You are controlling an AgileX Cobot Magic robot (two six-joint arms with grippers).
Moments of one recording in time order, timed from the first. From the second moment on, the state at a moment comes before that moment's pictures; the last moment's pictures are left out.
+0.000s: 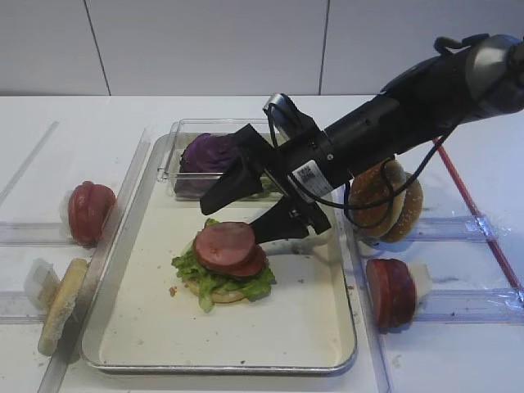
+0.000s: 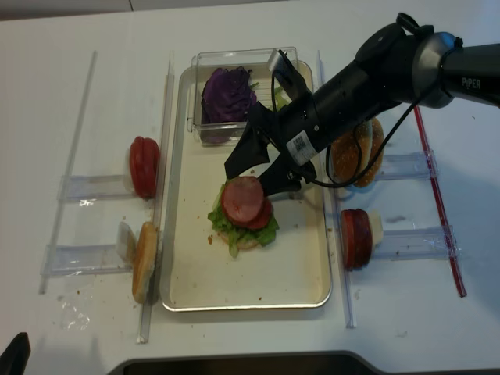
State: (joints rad) left arm -0.03 -0.02 -0.48 0.08 1.19 -0.07; right arm 0.36 2.02 -1.24 1.31 1.13 -0.61
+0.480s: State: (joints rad) left arm -0.03 -0.02 -0.48 0.08 1.19 -0.07; right arm 0.36 2.02 -1.25 1.28 1.13 -0.59
